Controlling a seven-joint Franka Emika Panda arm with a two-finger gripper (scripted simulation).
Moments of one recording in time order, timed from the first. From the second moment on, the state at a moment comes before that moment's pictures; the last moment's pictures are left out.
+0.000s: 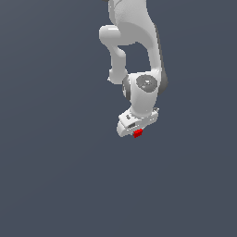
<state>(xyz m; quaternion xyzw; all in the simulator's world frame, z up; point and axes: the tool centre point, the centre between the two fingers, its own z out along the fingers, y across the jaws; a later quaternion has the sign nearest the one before) -0.022 0.090 0.096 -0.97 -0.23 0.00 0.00</state>
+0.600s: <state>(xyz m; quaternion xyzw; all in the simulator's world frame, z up) -0.085 0.057 0.070 -0.97 -0.23 0.00 0.00</state>
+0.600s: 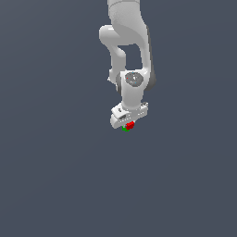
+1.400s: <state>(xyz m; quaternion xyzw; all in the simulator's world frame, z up) -0.102 0.047 0.062 -0.97 -0.23 0.00 0.00</state>
